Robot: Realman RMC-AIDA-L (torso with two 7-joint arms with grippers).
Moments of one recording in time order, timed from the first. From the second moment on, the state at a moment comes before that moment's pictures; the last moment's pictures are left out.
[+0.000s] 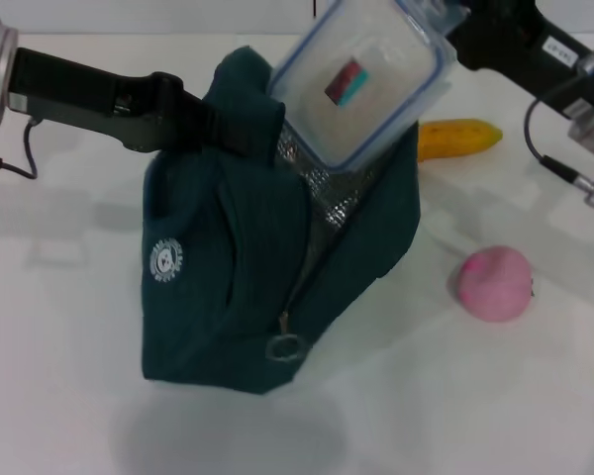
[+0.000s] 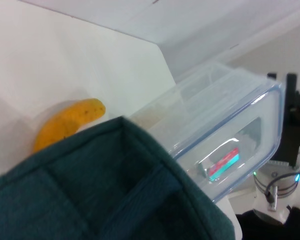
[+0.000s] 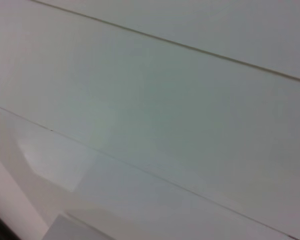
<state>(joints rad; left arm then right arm) -0.76 -1.94 0.71 0.86 2.10 1.89 -2.58 0.74 2.03 -1.43 -0.15 -0.58 -1.52 1.85</state>
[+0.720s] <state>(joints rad) -0.75 -1.97 0.72 0.86 2.10 1.88 -2.56 0.72 2.03 -1.86 -0.35 -0.49 -1.24 1.84</state>
